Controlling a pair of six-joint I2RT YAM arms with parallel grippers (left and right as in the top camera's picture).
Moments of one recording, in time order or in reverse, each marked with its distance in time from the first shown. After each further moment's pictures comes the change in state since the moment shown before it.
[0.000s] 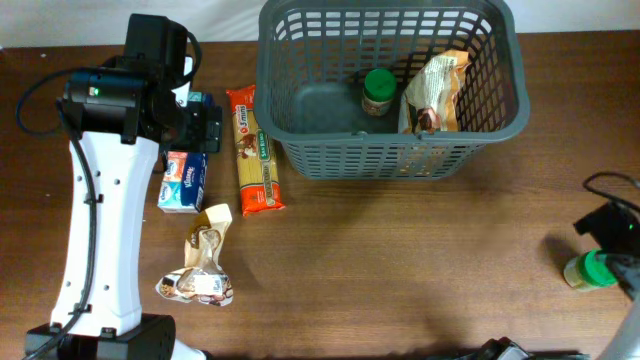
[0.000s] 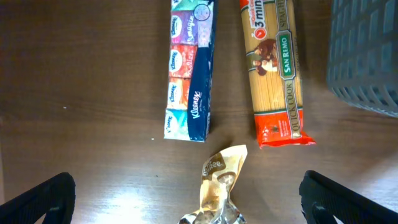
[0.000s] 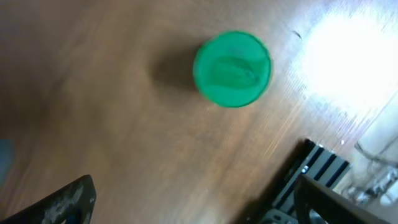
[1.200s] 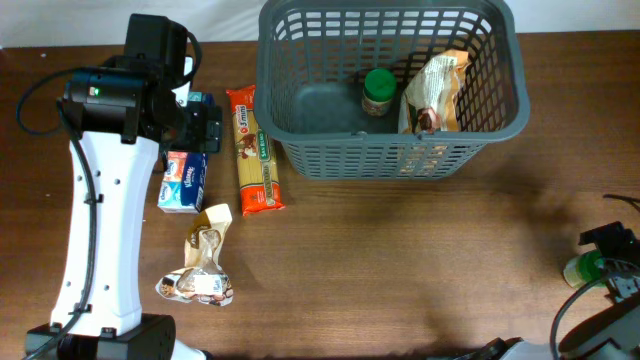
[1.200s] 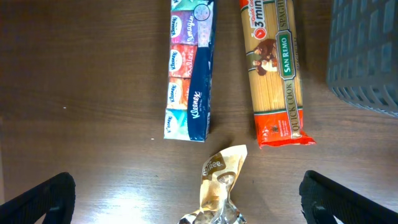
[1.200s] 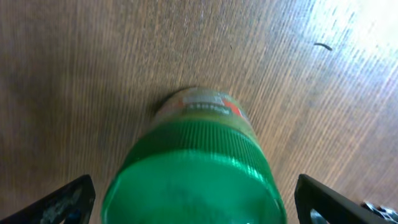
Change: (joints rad) left arm 0.000 0.000 0.000 0.000 0.000 0.000; right arm -0.176 0.291 -0.181 0.381 -0.064 0.038
